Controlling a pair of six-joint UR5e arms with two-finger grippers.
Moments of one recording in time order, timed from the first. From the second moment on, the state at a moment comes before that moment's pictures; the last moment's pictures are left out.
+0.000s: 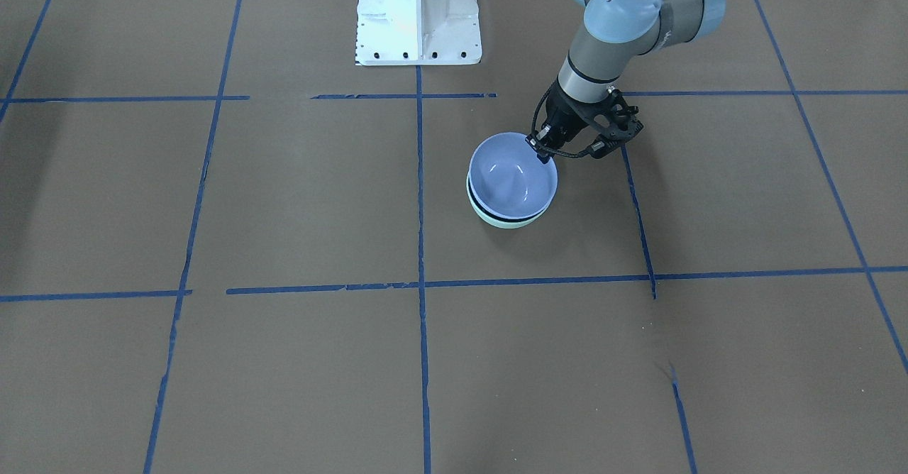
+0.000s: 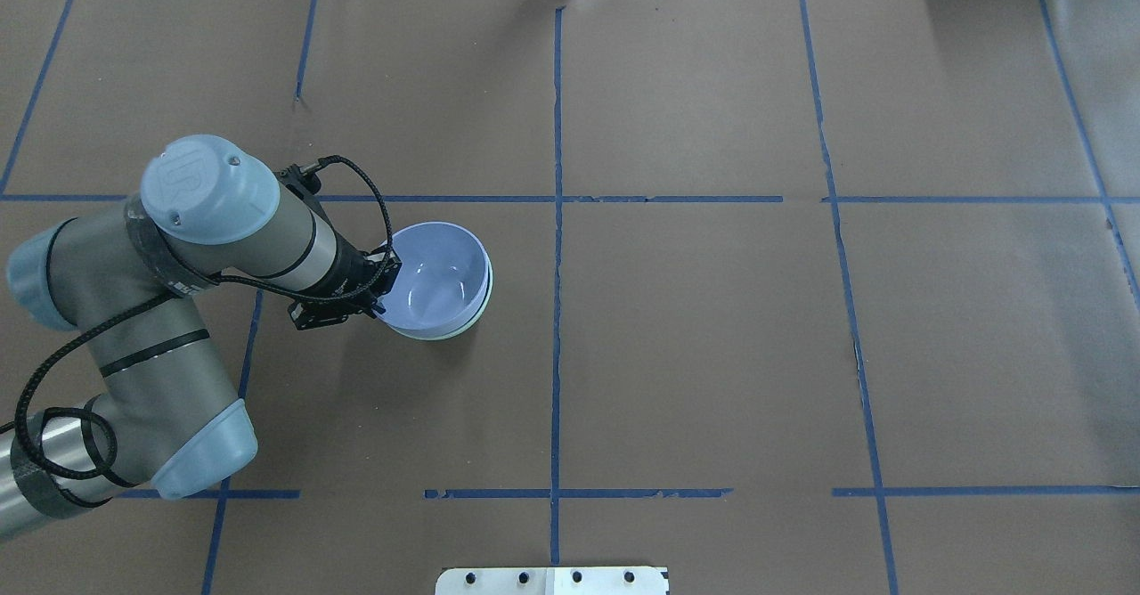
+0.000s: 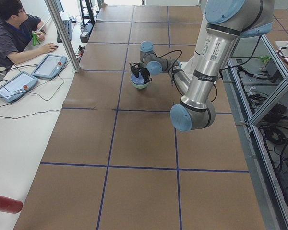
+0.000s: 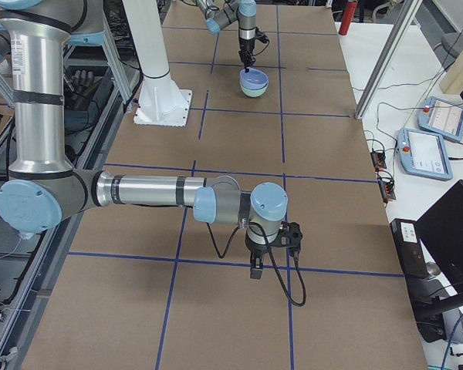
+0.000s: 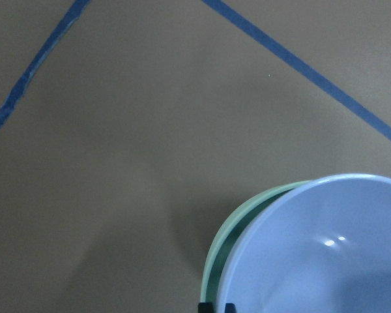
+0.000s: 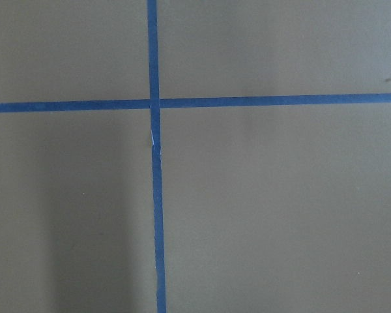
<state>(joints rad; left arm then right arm) -0.60 -1.97 -1.87 -1.69 -1.98 -1.76 1.58 -1.62 1.64 -1.63 2.28 0.02</state>
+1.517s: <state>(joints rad) -1.15 -1.55 -1.99 -1.69 -2.21 -0.58 1.58 -1.62 1.64 -1.63 2.28 0.02</state>
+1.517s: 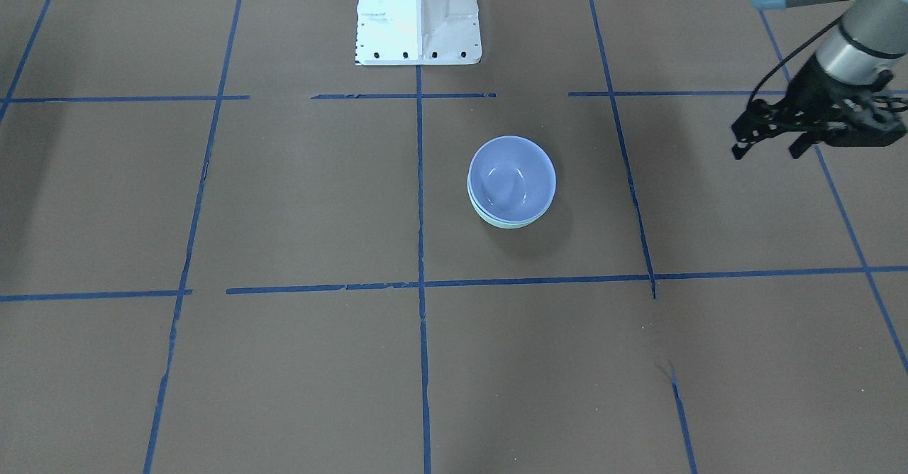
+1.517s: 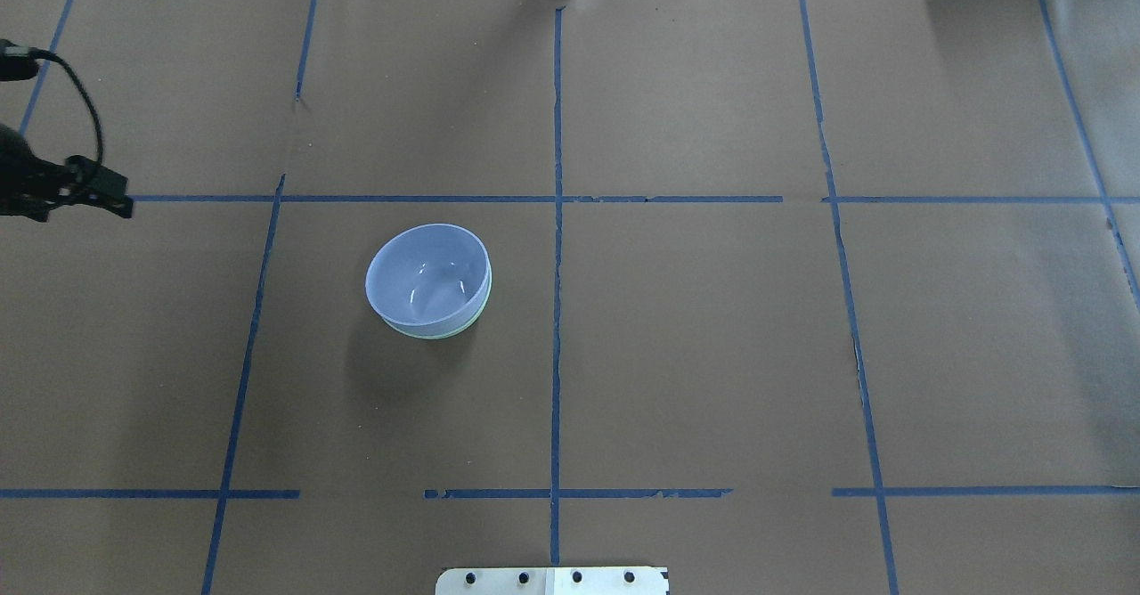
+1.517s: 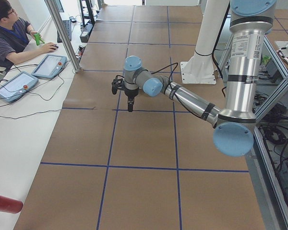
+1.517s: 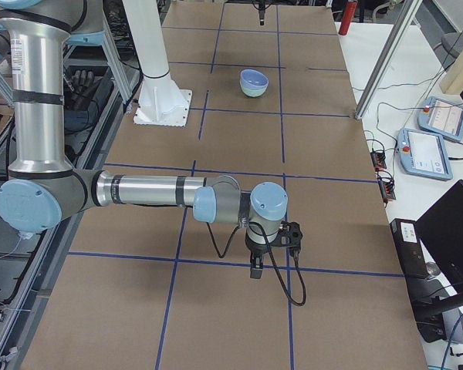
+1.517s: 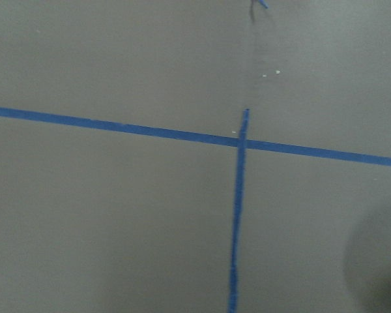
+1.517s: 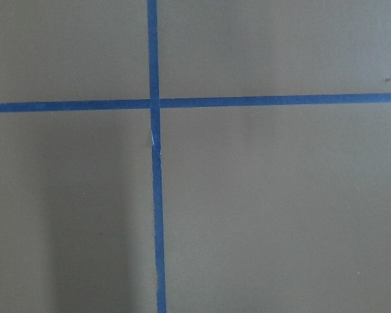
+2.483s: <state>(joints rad) -1.59 -1.35 -1.84 -1.62 -2.30 0.12 1.58 -1.62 1.64 -1.63 2.28 0.02</state>
